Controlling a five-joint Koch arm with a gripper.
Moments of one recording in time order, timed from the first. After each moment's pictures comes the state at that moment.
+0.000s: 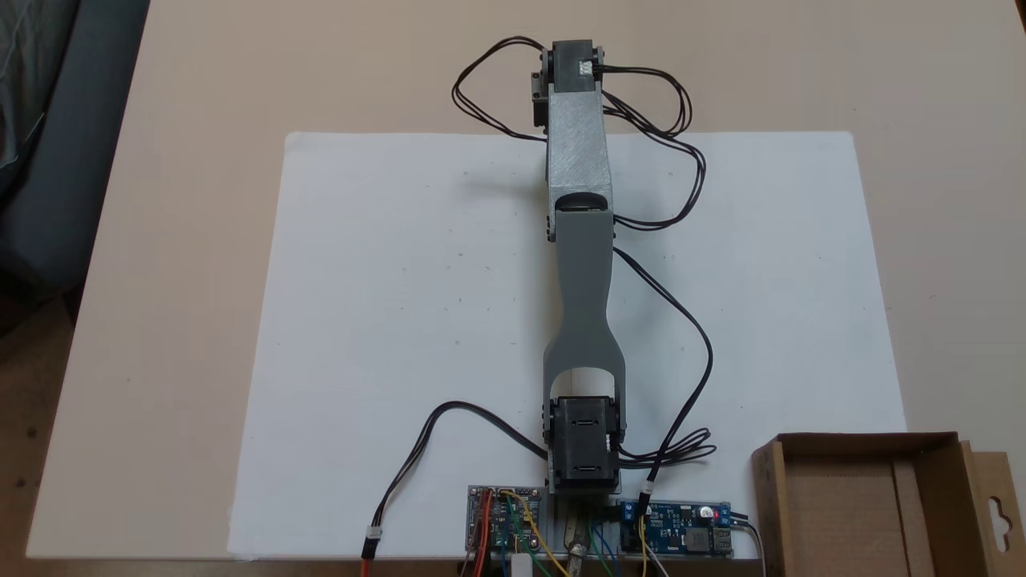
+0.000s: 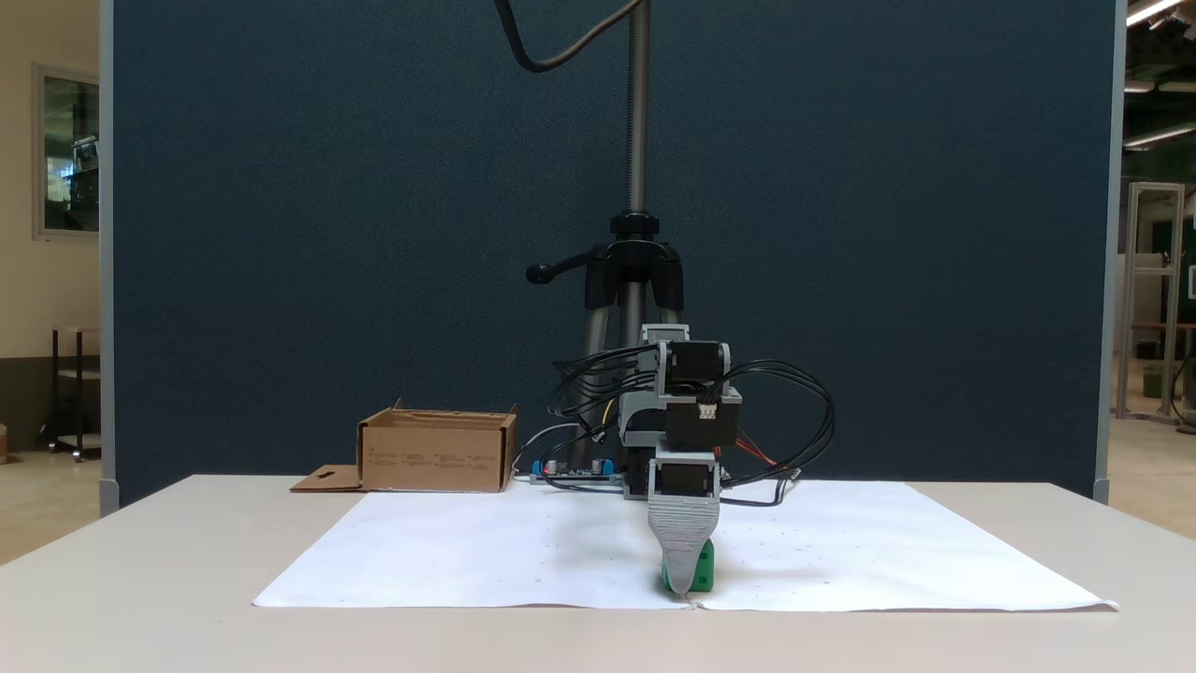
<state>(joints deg) -1.9 31.8 23.8 77.5 6.2</state>
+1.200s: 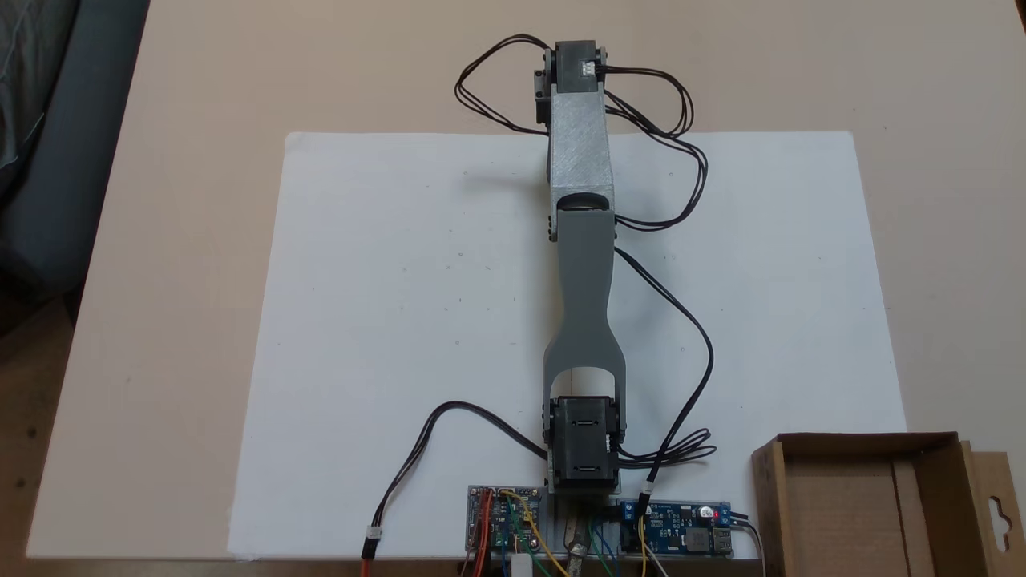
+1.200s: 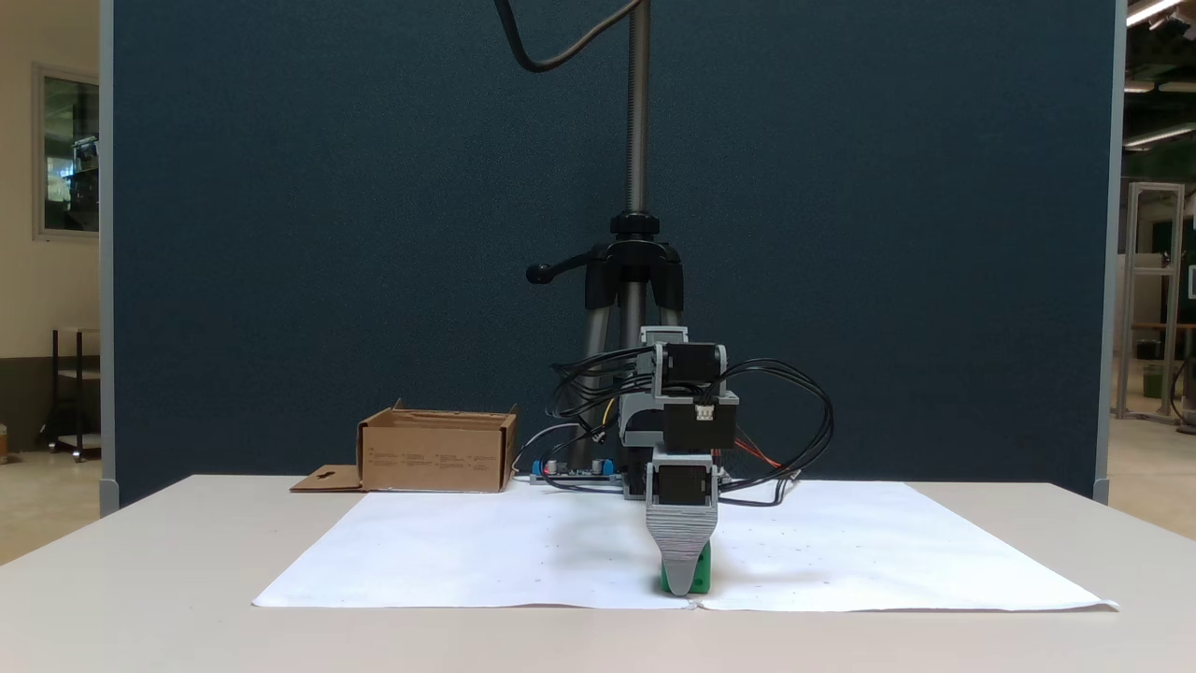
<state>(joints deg) -1.3 31.6 23.2 73.8 6.4</state>
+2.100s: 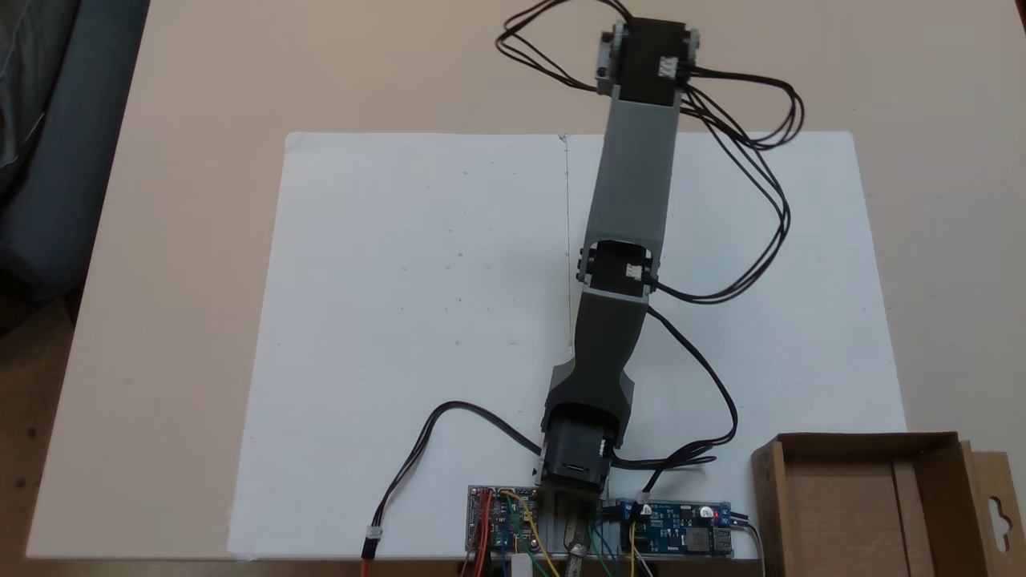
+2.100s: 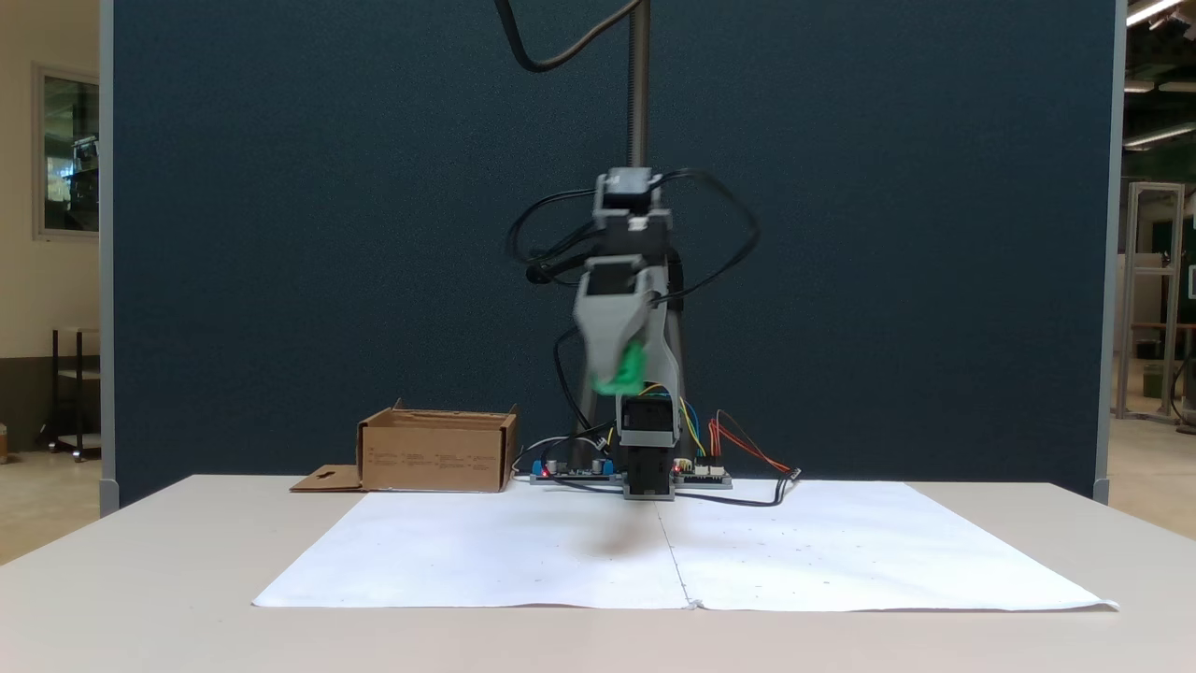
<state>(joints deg) 13.6 67.6 40.1 78.4 6.1</state>
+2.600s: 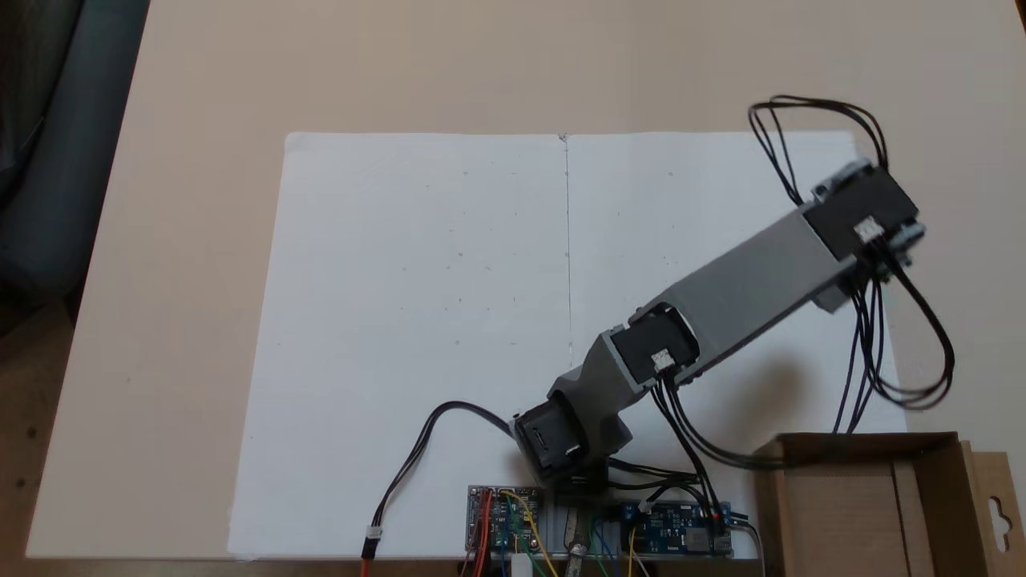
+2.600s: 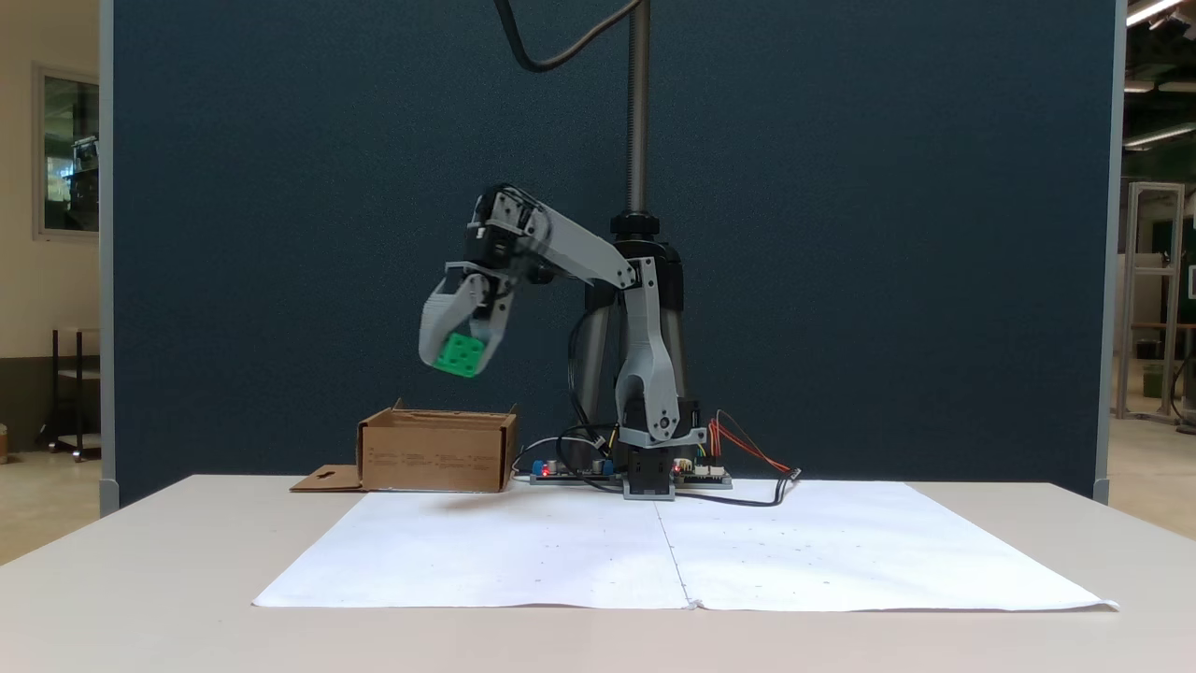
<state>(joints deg) 66.1 81.5 53.4 72.1 -10.5</state>
